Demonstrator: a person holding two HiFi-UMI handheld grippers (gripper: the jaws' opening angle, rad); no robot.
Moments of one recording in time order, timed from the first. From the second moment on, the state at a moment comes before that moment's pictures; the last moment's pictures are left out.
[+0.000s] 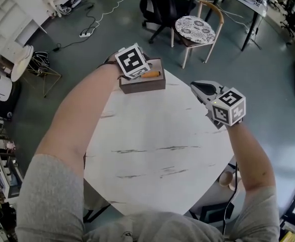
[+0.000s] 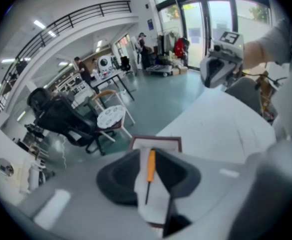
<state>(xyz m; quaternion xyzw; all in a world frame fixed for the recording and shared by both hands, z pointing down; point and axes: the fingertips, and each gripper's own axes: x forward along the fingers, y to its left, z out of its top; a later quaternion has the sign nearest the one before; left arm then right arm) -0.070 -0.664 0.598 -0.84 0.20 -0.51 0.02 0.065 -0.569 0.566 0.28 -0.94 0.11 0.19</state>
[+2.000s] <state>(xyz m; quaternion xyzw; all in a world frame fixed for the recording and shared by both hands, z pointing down) -0.135 -0.275 0.376 -0.92 0.37 -0.13 -0.06 0.048 -0.316 0.385 0.38 -0.91 0.08 0.14</state>
